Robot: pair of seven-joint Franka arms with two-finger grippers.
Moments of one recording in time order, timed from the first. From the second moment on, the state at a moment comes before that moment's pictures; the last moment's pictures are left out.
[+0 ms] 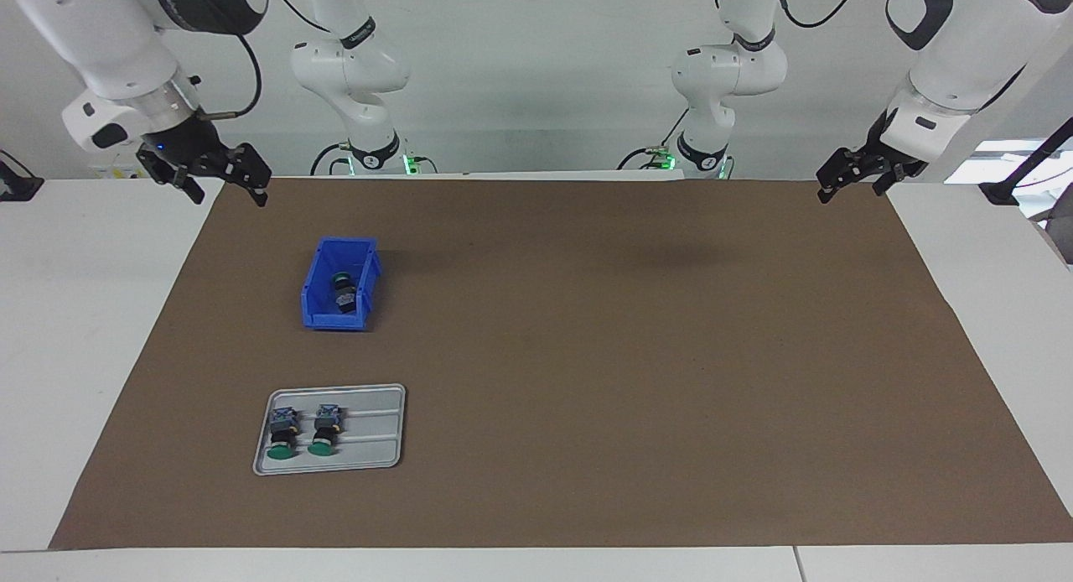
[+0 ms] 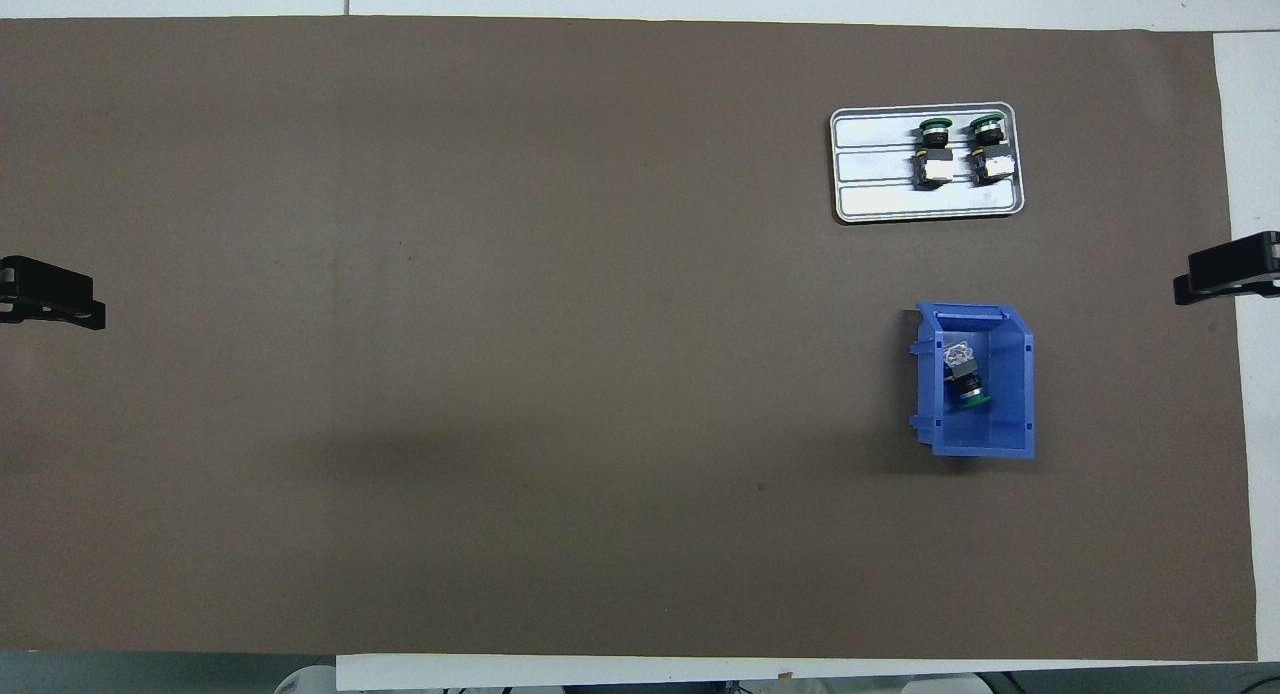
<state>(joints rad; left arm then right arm) -0.05 -0.13 0.01 -1.76 0.01 1.52 -0.08 -0.07 -0.08 -0.08 -1.62 0.00 1.42 -0.03</state>
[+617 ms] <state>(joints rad) -0.04 -0.13 0.01 -1.76 0.01 1.51 -0.08 -0.08 0.00 -0.08 -1.53 0.00 1.37 -0.05</state>
